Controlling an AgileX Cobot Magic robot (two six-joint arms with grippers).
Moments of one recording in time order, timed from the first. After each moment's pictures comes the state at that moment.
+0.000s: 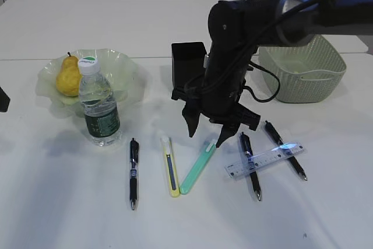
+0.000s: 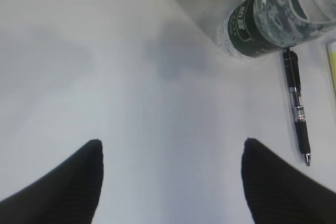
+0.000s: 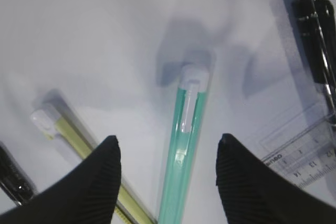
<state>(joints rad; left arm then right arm) -0.01 1.37 -0.98 -0.25 0.85 0.06 0.47 2.18 -1.67 0.12 1.04 0.86</state>
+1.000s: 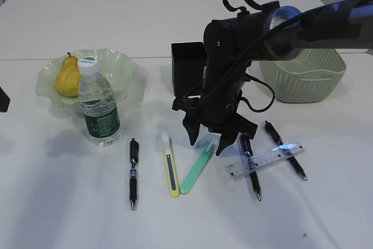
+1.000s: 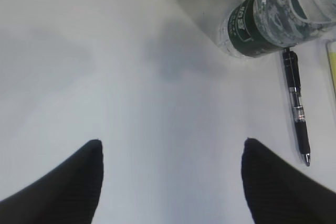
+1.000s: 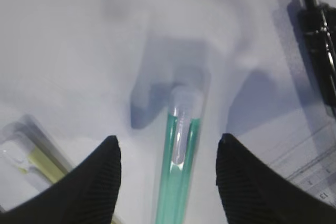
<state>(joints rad) -0.01 1.37 -0.98 -0.25 0.85 0.06 0.47 2.24 -1.68 0.10 1.01 0.89</state>
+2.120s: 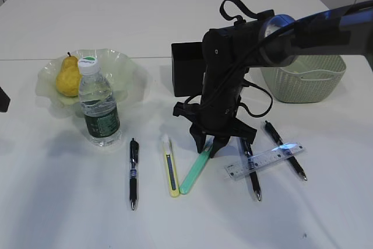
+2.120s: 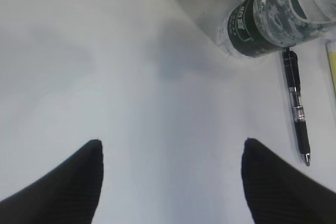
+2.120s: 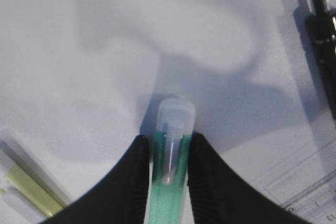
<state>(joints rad) -0.01 1.37 -0.98 -0.25 0.85 0.06 0.47 2.27 -1.68 0.09 1.00 0.89</state>
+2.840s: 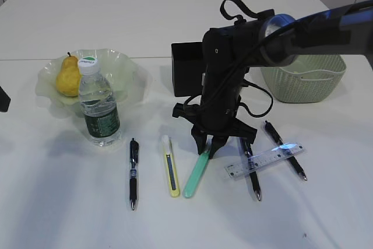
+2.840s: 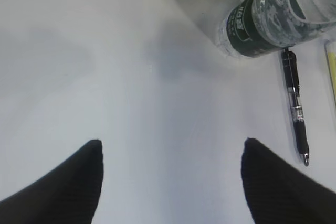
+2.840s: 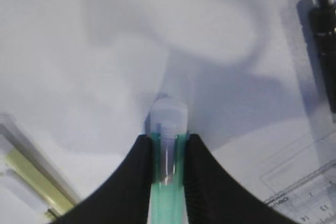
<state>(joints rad) -0.01 1.37 -0.98 -0.25 0.85 0.06 0.47 2.27 -1.68 0.10 1.01 0.86</state>
